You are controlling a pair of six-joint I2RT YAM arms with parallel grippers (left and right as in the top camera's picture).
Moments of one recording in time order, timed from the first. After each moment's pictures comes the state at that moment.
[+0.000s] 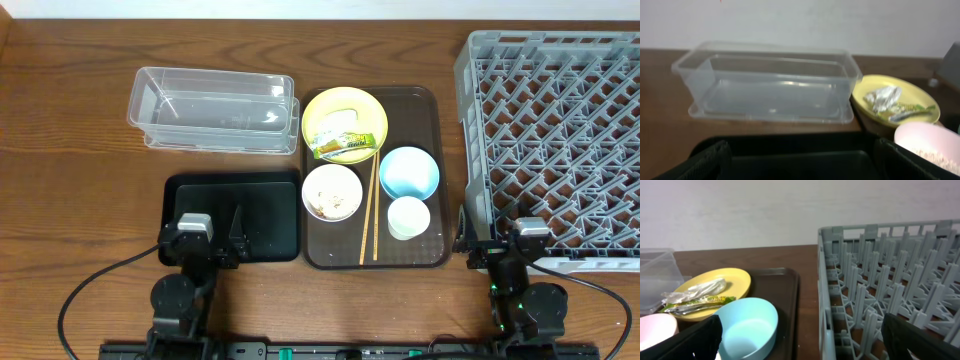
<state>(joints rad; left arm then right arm) -0.10 0.06 0.03 -0.14 -0.01 -0.10 0.07 0.02 0.01 -0.08 -0.02 0.11</state>
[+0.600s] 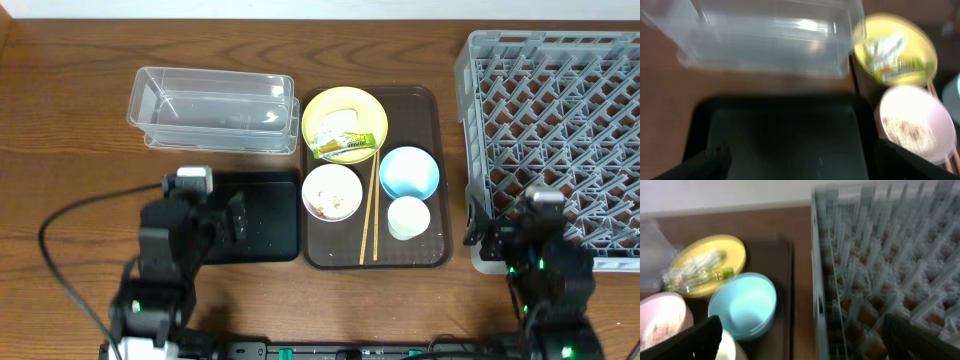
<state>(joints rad) -0.10 0.73 0.64 -0.61 0.04 -0.15 0.07 0.48 0.49 -0.46 0.00 0.13</state>
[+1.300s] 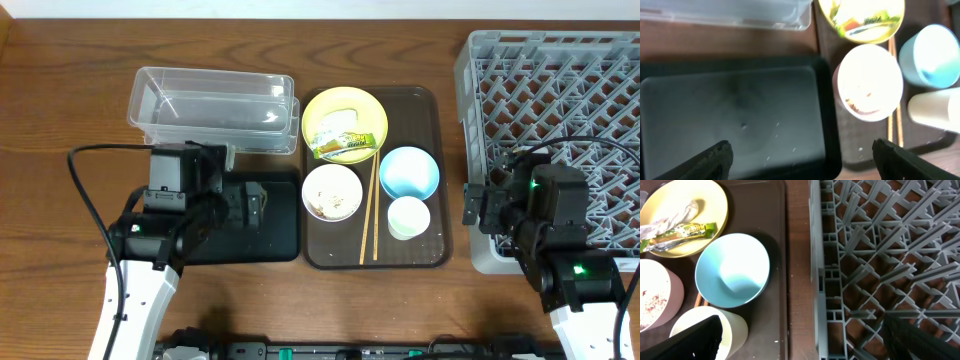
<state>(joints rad) -0.10 1.07 0.92 -0.84 0.26 -0.17 0.07 0.90 0.80 -0.72 0.00 0.13</state>
